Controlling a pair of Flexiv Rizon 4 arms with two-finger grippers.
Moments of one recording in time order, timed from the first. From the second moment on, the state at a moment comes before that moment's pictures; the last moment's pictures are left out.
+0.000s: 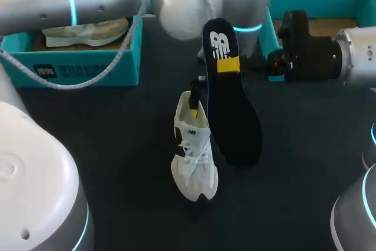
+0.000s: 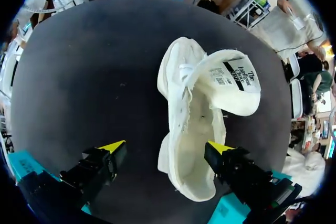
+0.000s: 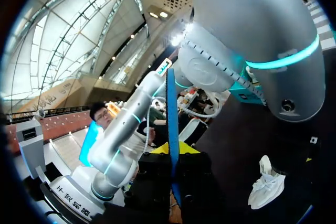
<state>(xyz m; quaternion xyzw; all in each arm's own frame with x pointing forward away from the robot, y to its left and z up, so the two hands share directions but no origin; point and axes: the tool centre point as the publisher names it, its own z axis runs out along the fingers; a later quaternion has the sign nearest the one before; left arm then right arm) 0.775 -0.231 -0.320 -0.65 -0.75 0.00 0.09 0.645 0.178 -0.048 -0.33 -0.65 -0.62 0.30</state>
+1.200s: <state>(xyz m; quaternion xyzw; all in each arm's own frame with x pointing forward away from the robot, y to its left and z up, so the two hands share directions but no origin) 0.830 -0.214 -0.166 -0.66 -0.70 0.19 -0.18 0.693 0.127 -0.039 -0.41 -0.58 -0.62 0.31</state>
